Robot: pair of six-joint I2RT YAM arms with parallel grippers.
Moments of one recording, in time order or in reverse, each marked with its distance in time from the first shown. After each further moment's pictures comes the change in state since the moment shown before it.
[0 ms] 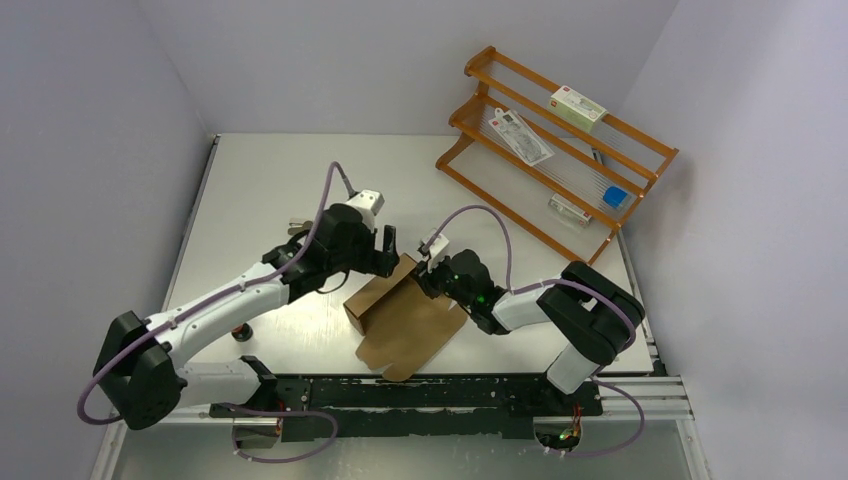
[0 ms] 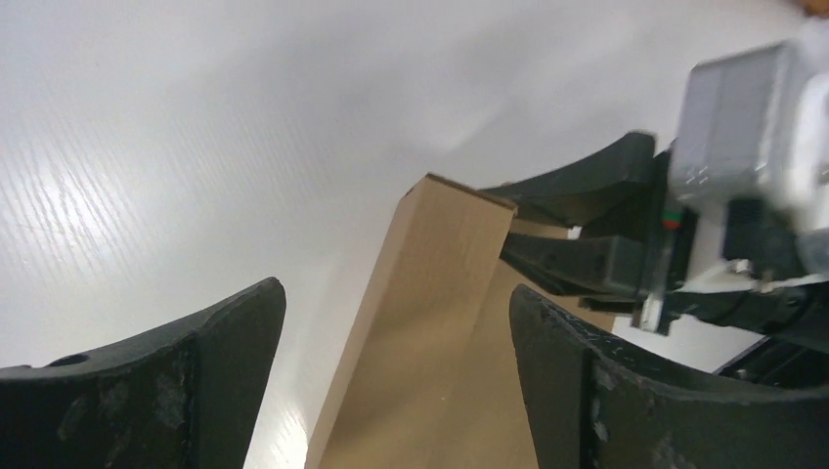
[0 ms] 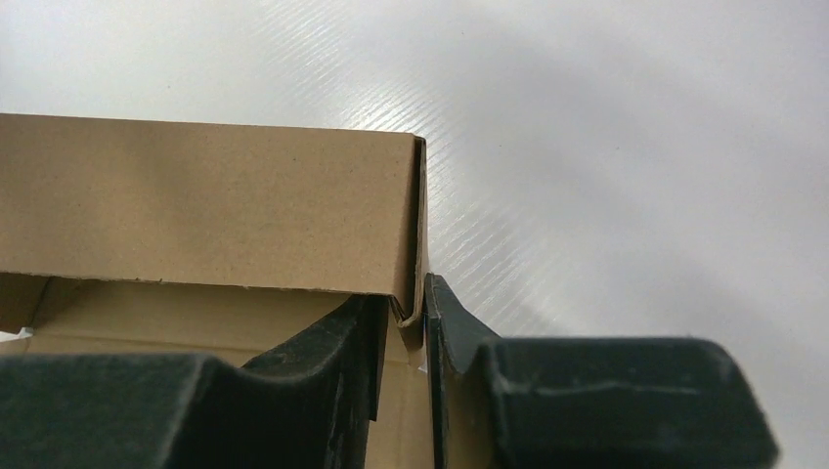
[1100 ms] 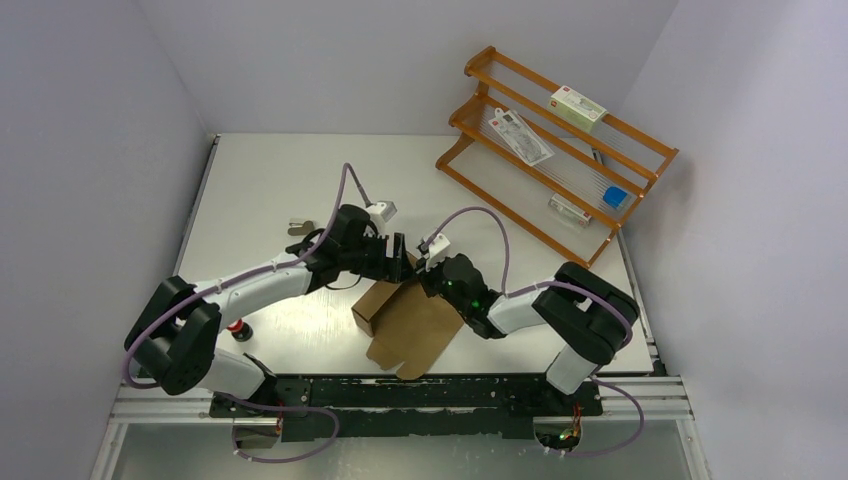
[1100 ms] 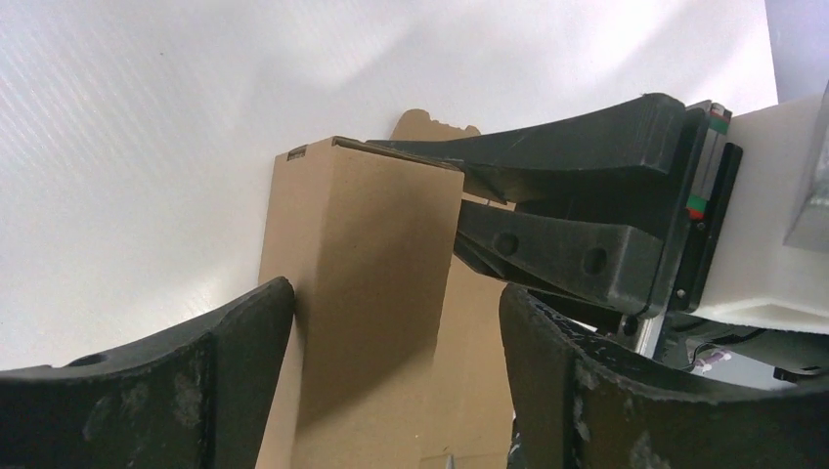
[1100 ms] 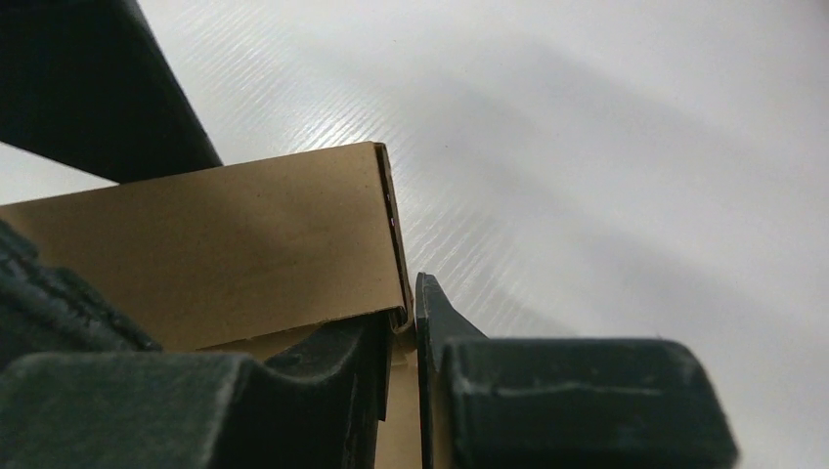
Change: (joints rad) left arm 0.069 0.188 -0.046 0.180 0.371 -0.112; right arm 0.053 0.010 0.008 0.011 0.203 0.039
